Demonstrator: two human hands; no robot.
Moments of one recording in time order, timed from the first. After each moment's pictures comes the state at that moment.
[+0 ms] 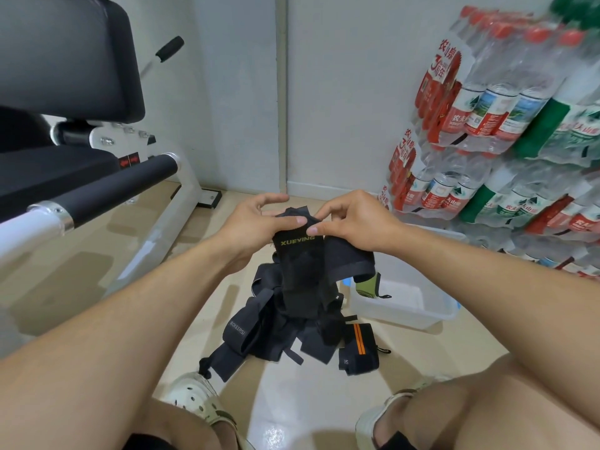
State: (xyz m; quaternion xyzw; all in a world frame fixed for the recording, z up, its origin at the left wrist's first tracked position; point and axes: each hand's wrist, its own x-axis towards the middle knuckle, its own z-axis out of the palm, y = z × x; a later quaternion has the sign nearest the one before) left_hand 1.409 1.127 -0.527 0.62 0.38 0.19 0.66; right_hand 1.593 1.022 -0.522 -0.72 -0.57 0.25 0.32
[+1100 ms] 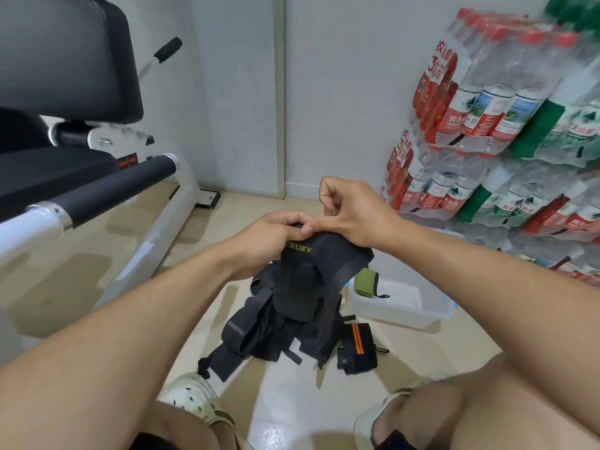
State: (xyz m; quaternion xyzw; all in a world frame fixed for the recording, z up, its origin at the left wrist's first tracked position) left_hand 1.414 1.110 -0.527 0.68 0.28 0.07 0.67; right_hand 1.590 1.024 -0.513 -0.68 -0.62 0.19 0.35
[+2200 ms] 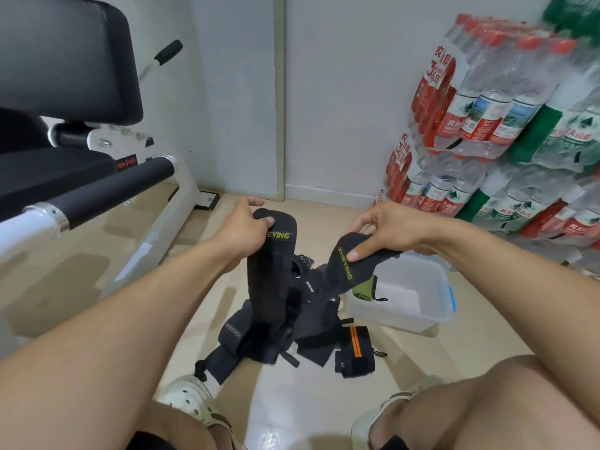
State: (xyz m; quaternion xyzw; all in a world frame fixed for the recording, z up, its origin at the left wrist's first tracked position) left_hand 1.415 1.142 -0.543 0.69 0.50 0.18 0.49; right_hand 1.636 0.991 -0.507 -0.76 -0.46 0.42 0.21
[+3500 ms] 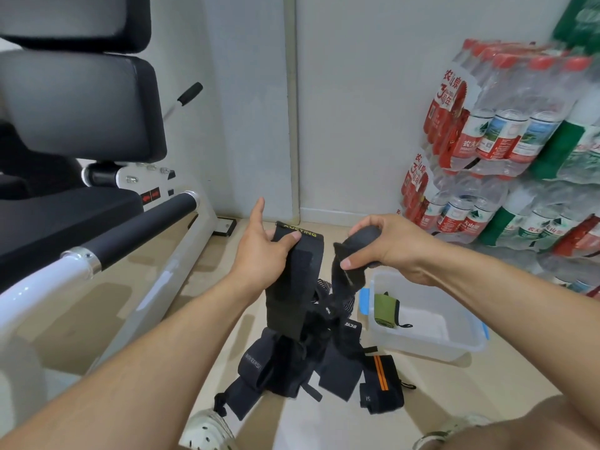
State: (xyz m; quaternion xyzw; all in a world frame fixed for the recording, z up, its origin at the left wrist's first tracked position) left_hand 1.413 1.142 -0.540 0.67 0.43 0.29 0.54; right_hand 1.595 1.012 -0.497 -0.75 -0.34 0.40 0.41
